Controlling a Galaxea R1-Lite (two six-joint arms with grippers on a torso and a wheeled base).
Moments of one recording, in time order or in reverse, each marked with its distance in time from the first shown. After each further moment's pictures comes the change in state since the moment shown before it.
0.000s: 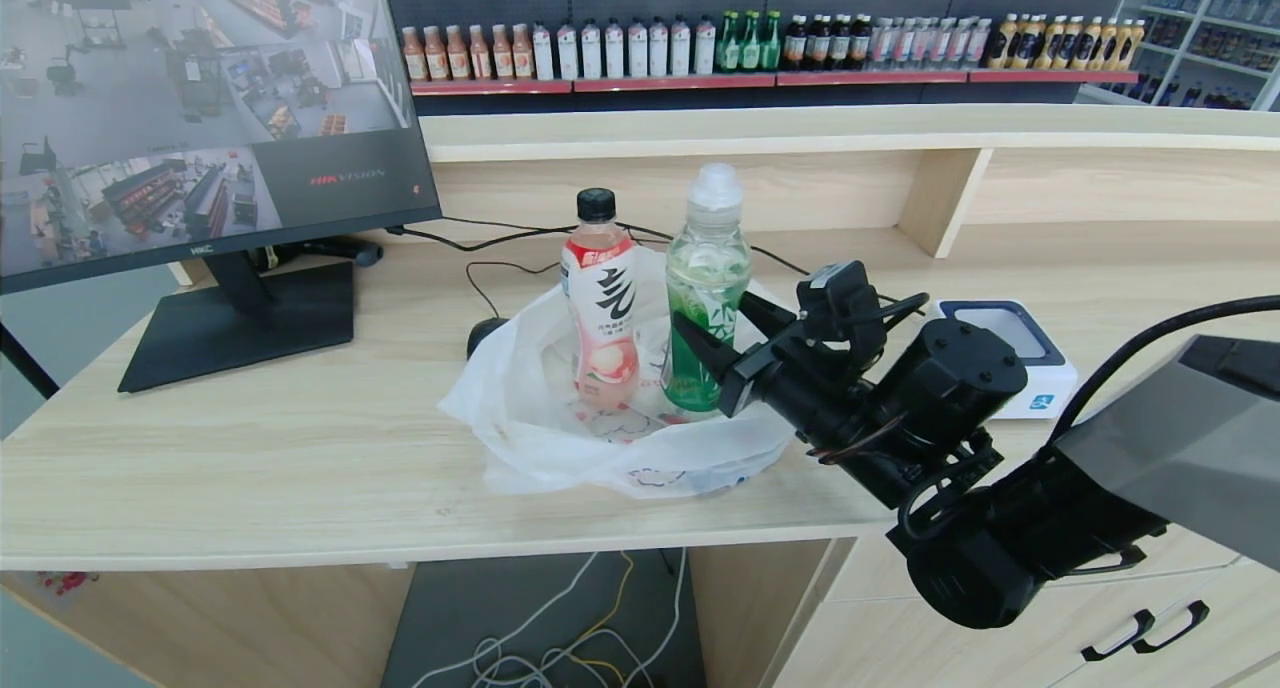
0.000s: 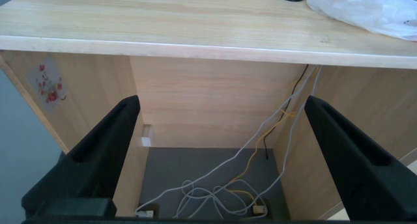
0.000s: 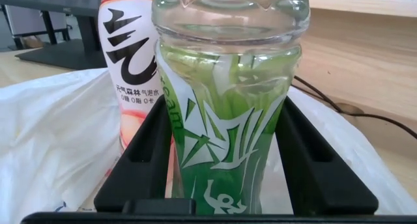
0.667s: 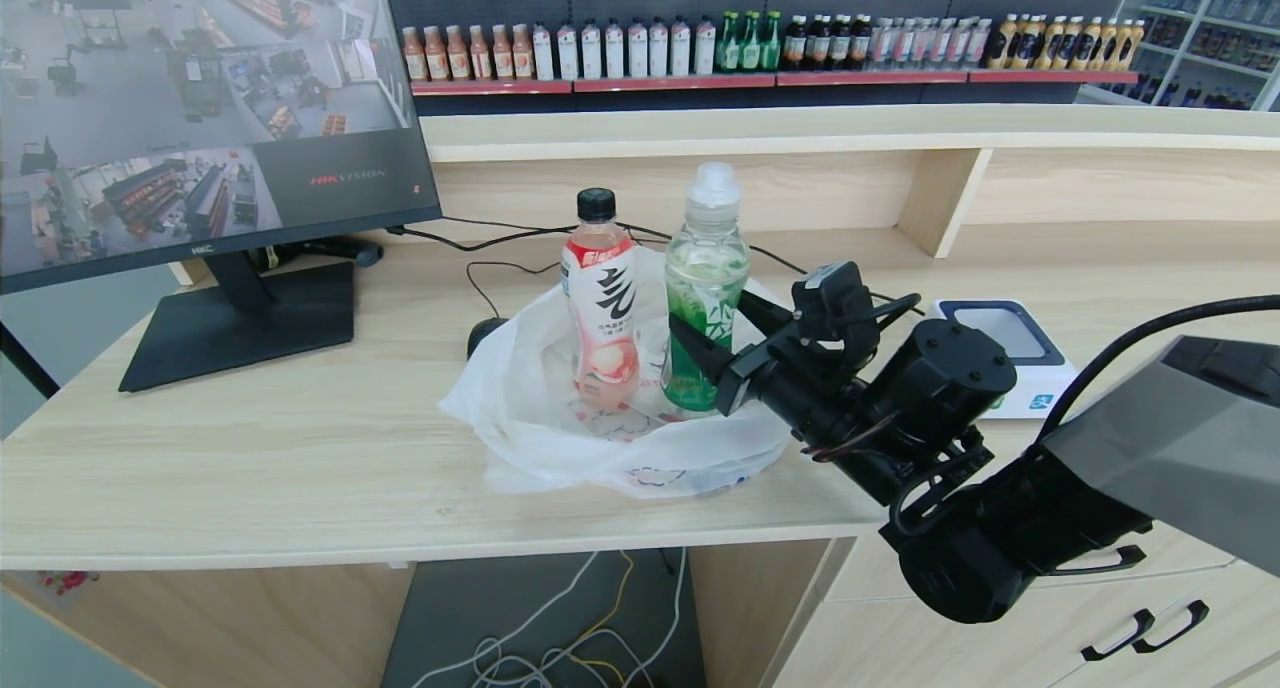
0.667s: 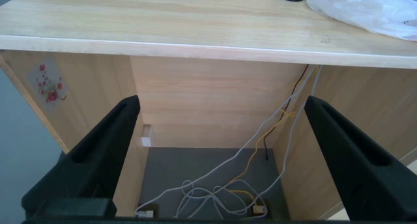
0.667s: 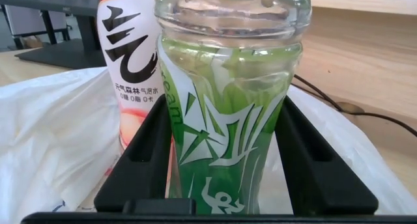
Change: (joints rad) left arm 0.000 0.000 0.000 0.000 0.000 -0.001; right arm -0.006 0.021 -0.023 0.000 0.000 0.003
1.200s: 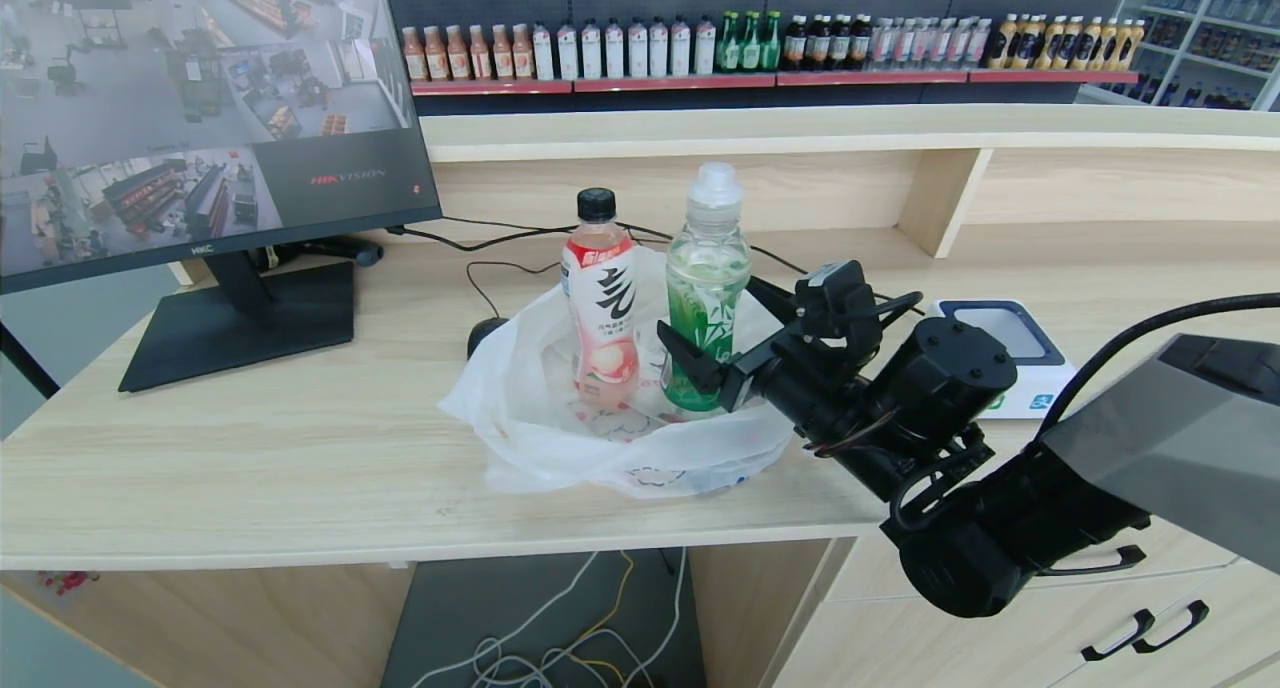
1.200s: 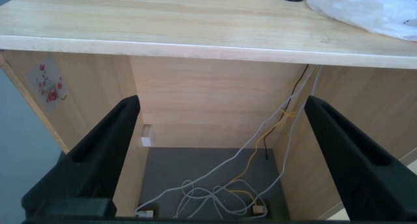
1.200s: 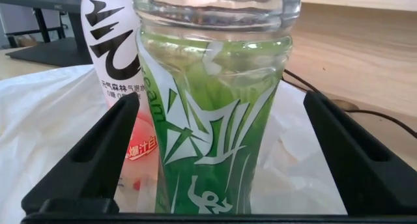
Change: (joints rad) left arm 0.000 0.000 0.000 0.000 0.000 0.000; right arm -0.012 0.003 -0.003 0.000 0.000 0.001
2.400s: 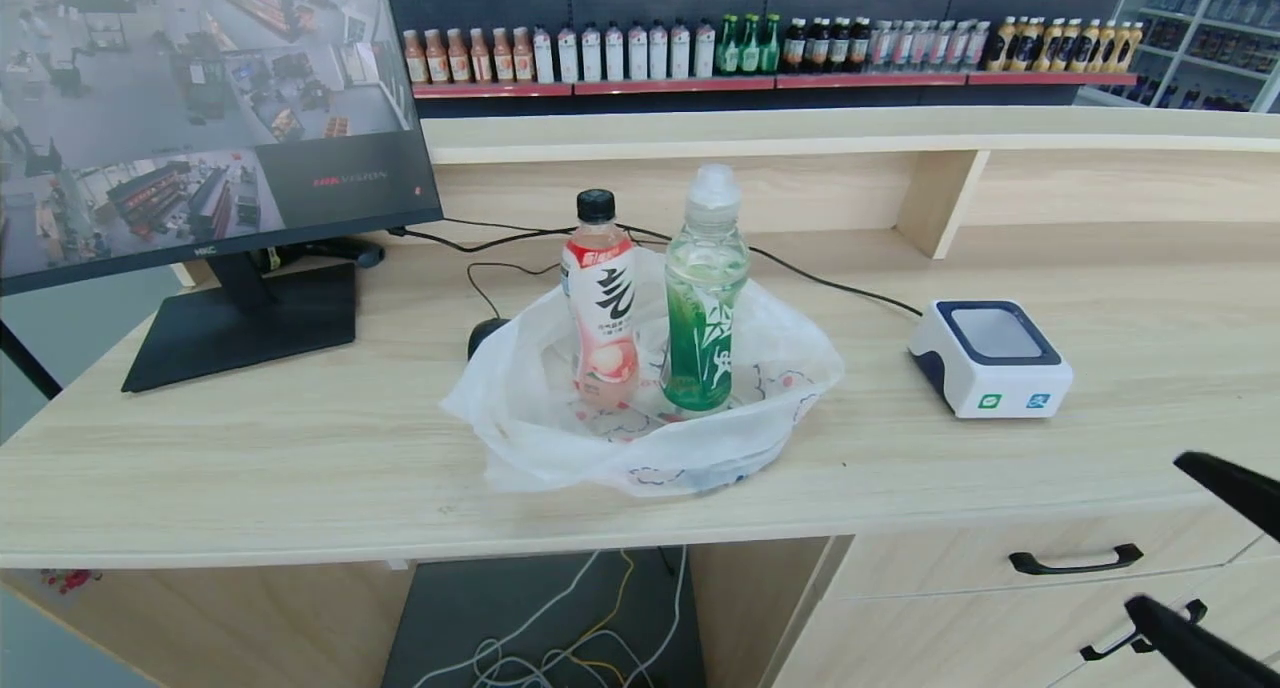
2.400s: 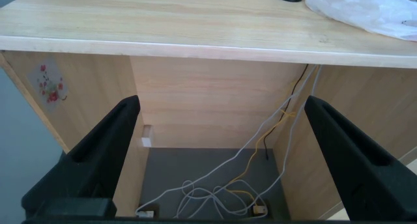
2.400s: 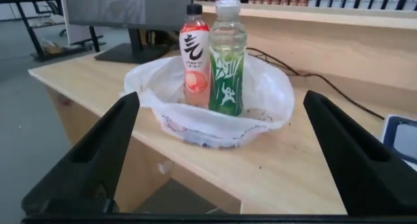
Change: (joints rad) left arm 0.000 0.000 0.000 0.000 -0.001 0.002; right arm -0.004 -1.286 0.859 0.578 -0.011 0.053
